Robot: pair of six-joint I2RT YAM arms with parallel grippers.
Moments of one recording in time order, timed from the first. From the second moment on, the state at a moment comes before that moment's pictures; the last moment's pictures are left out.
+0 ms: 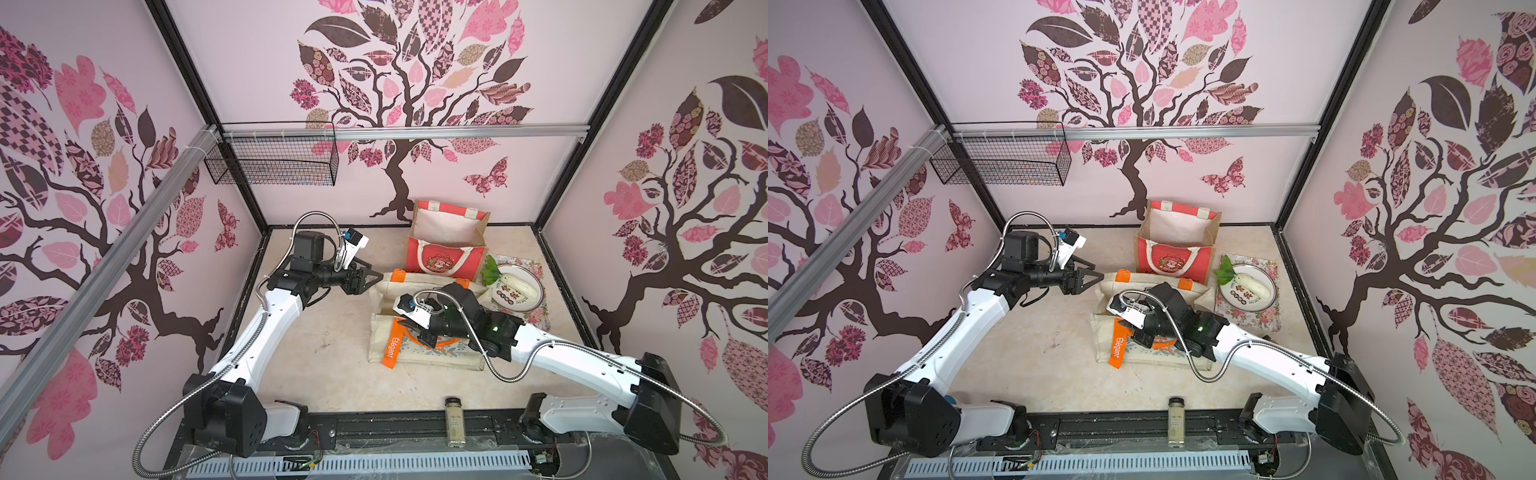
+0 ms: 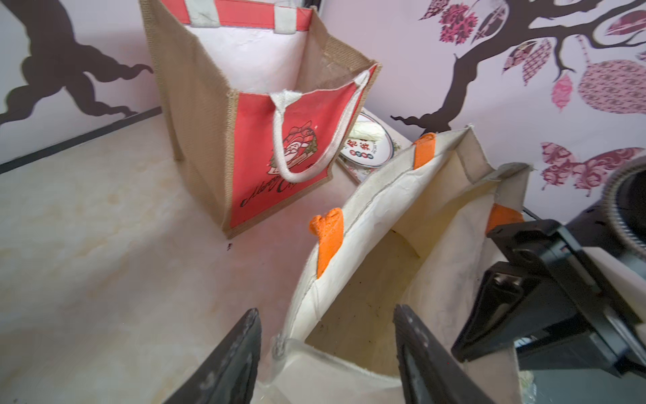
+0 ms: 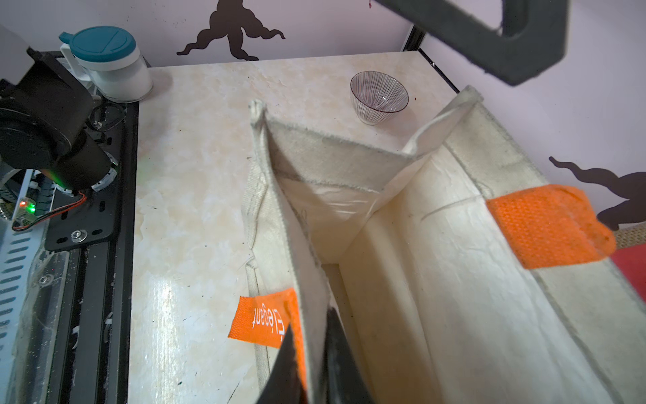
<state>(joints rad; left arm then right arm) -0.23 1.34 1.18 -0.47 0.86 0.18 0.92 1.25 0.92 -0.19 -0.19 -0.29</state>
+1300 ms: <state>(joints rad) -0.23 1.57 1.36 -0.67 0.81 0.22 0.90 1.23 0.86 -0.11 -0.23 -0.24</state>
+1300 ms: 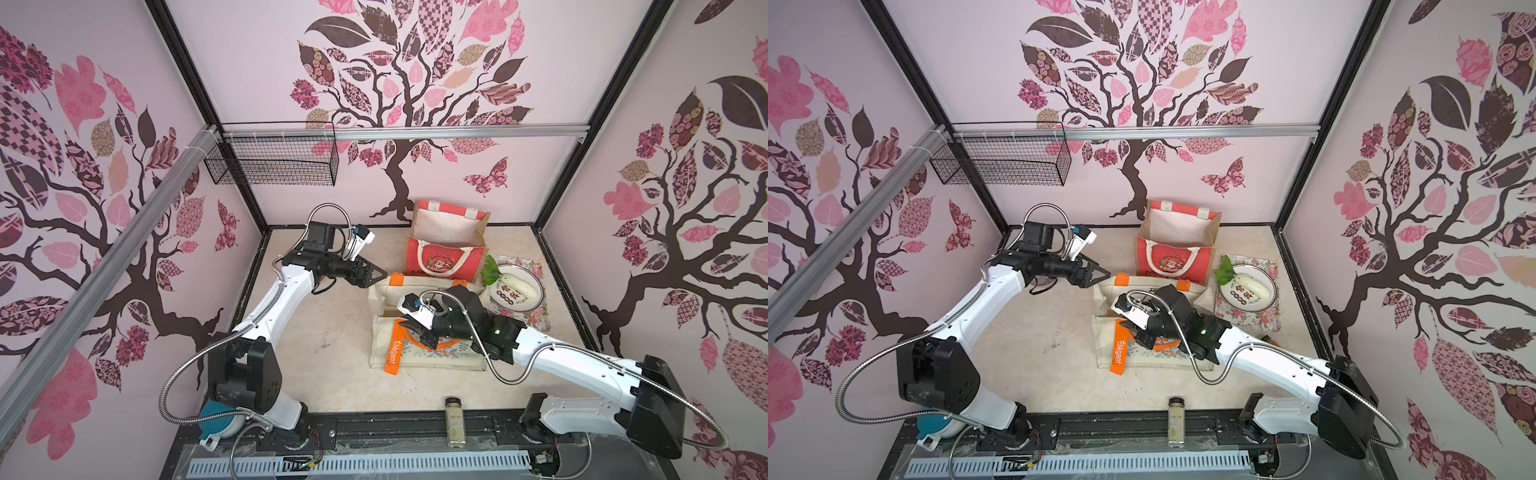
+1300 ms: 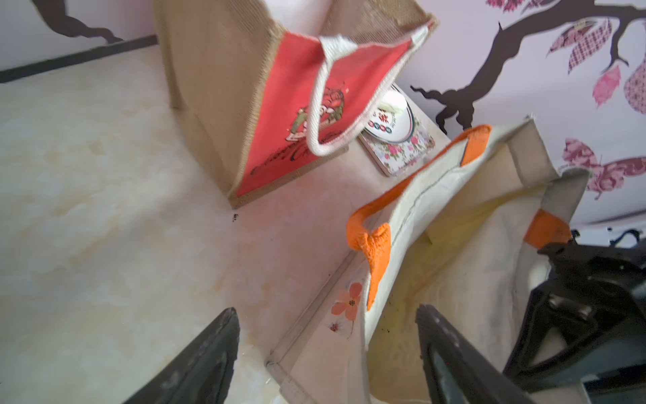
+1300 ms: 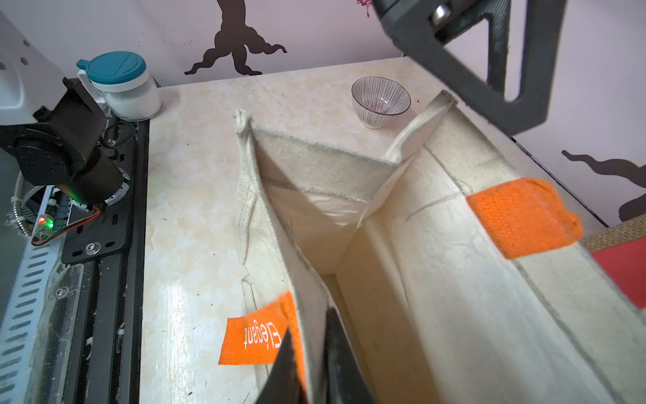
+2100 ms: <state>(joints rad) -0.32 1.26 1.08 -0.64 0.91 0.19 0.89 1.30 0.91 -0.12 -0.17 -0.22</state>
